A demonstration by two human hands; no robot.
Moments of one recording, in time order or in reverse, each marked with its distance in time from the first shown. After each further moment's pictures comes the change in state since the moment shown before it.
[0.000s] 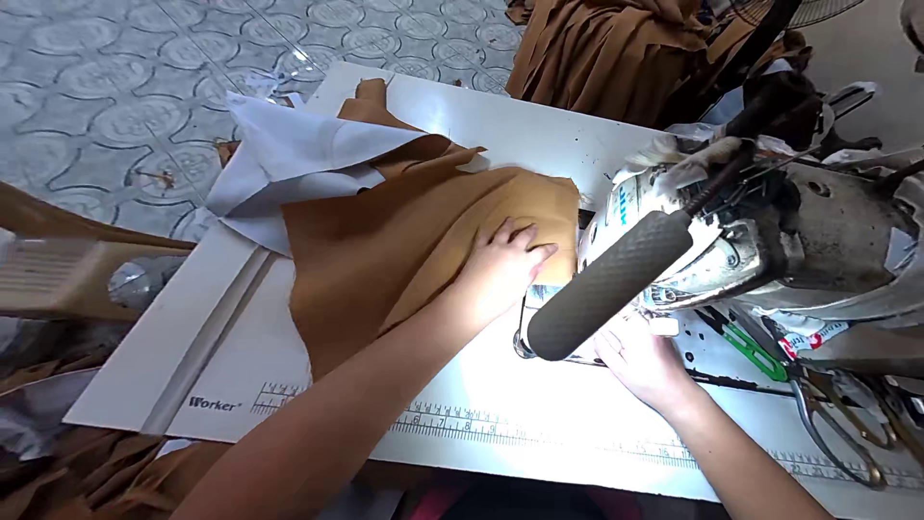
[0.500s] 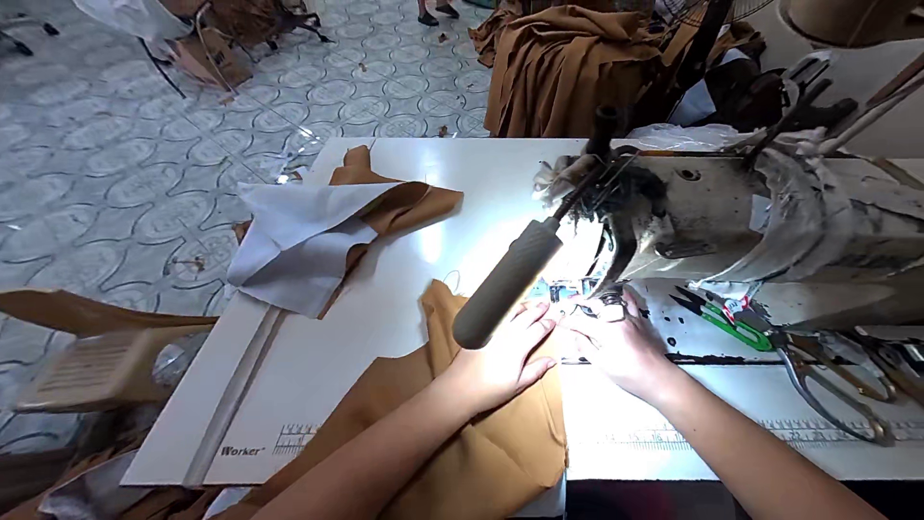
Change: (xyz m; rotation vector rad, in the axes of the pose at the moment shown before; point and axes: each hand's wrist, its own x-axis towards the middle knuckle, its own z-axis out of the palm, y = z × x) left_hand -0.049 0.032 0.026 -0.078 0.061 0.280; right_hand 0.002 -0.003 -0.010 0.098 -0.035 -0.011
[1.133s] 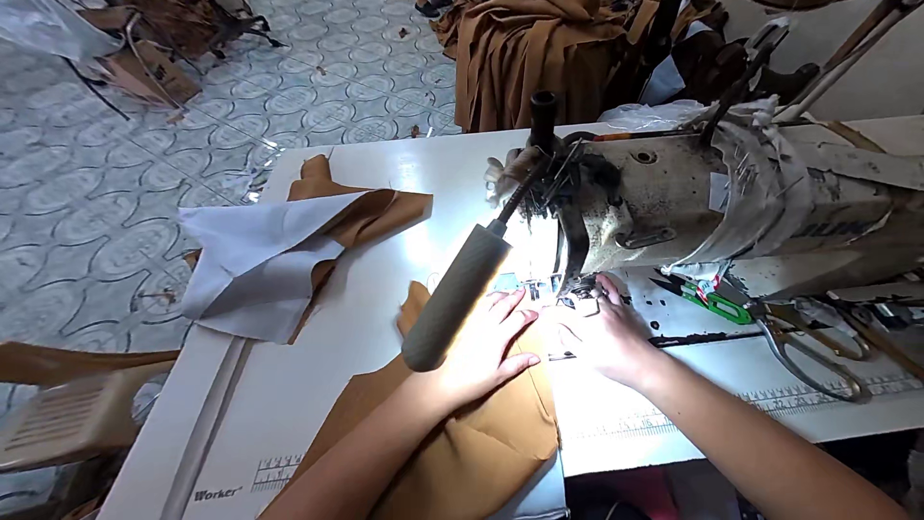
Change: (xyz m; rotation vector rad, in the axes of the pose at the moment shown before) left_hand 0.012 -0.005 -0.018 -0.125 -0.156 -0.039; right_hand 0.005 -0.009 -0.015 0.011 -0.196 0.128
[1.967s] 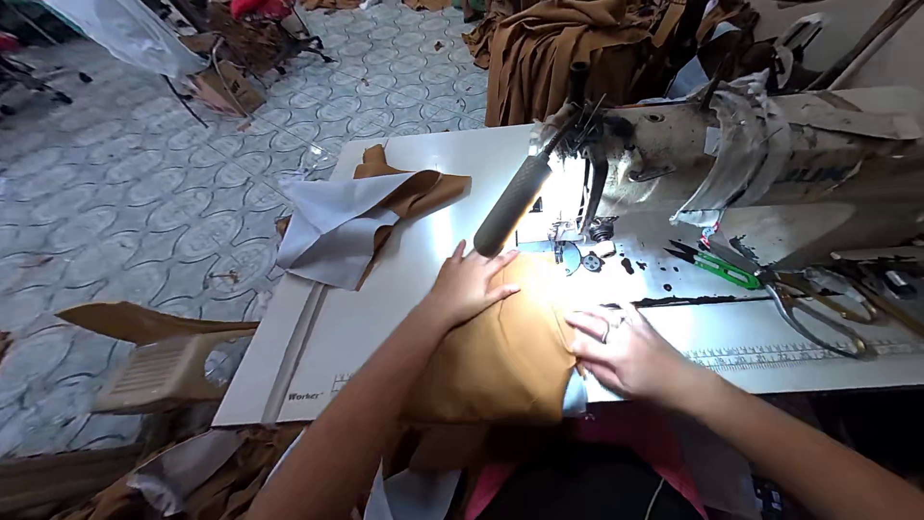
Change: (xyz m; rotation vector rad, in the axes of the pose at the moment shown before) left_hand -0.019 -0.059 -0.014 0.188 -0.048 -0.169; right_hand -0.065 -0.001 0.049 -0.102 0.269 -0.487
